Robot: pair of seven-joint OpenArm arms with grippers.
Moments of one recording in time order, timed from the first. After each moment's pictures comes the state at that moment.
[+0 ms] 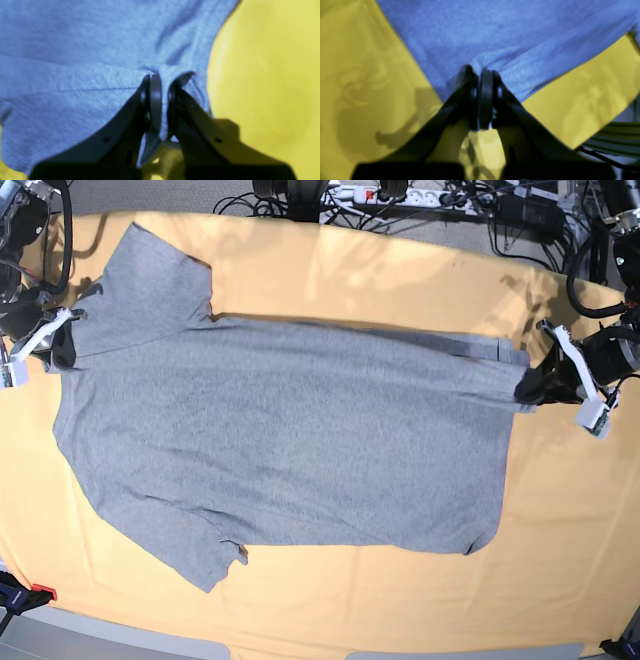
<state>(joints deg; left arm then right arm) 10.1 -36.8 -25.8 103.7 -65.3 -44.1 67.4 -13.5 18.0 42.7 100.1 36.8 41.8 -60.7</state>
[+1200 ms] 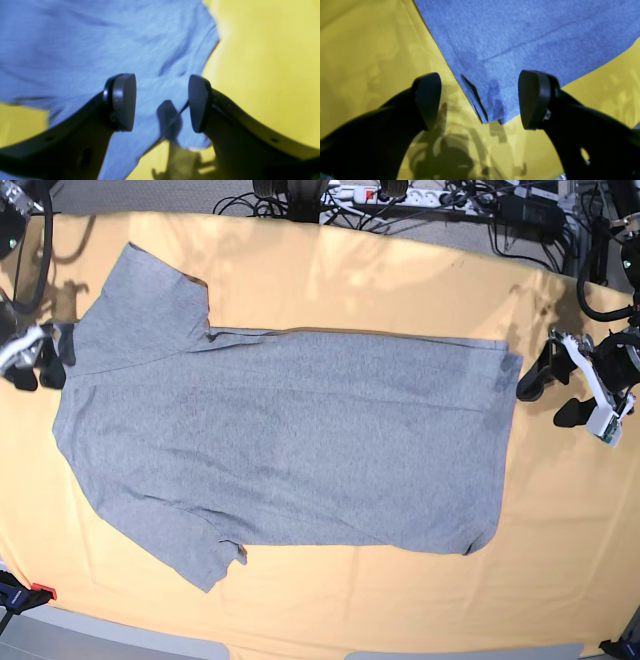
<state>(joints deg) 10.1 -39.1 -25.8 103.7 -60.2 -41.9 63.4 -11.6 20.4 50.4 102.7 54.5 40.3 -73.0</state>
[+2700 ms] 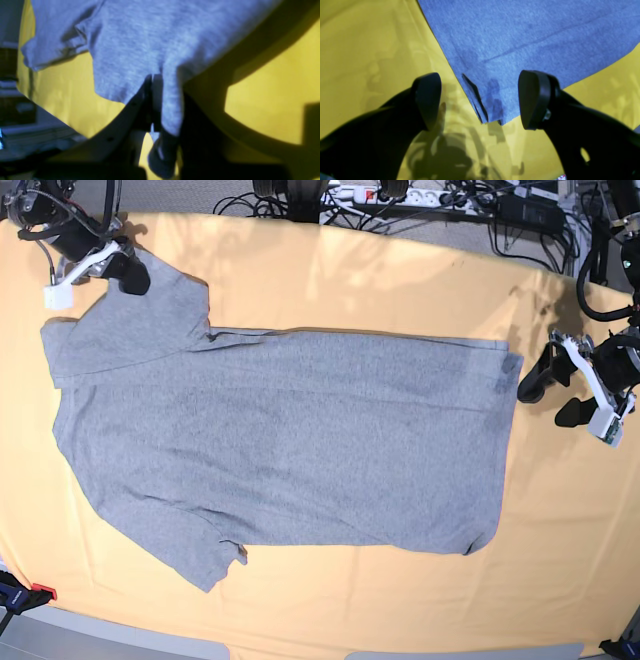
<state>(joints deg) 10.1 -39.0 -25.8 103.7 -60.3 -40.2 63.4 -26.5 6.5 43.9 97.5 61.9 41.8 -73.0</state>
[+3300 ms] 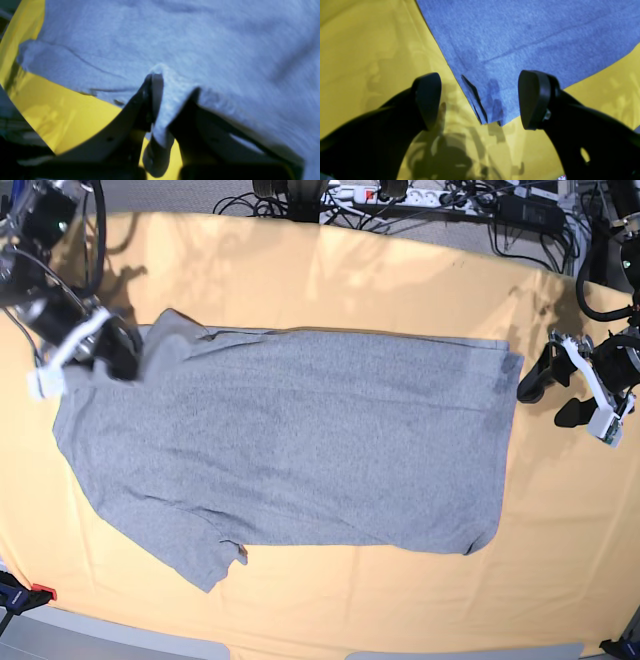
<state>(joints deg) 10.1 -38.9 -25.8 103.7 -60.3 -40.2 63.4 -11.1 11.7 36.3 107.0 58.9 41.6 -74.0</state>
